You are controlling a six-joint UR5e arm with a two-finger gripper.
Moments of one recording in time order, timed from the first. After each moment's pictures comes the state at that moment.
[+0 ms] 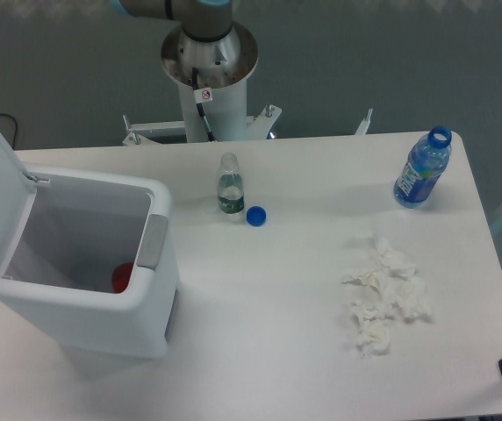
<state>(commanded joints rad) 1.85 -1.52 -1.58 -1.06 1.10 0.68</state>
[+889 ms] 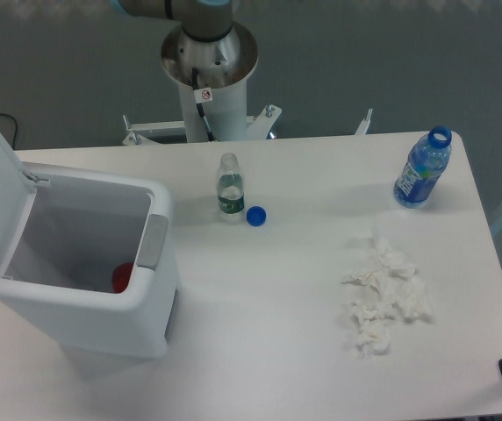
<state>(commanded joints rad) 1.85 -1.60 -1.52 -1.02 1.27 0.63</state>
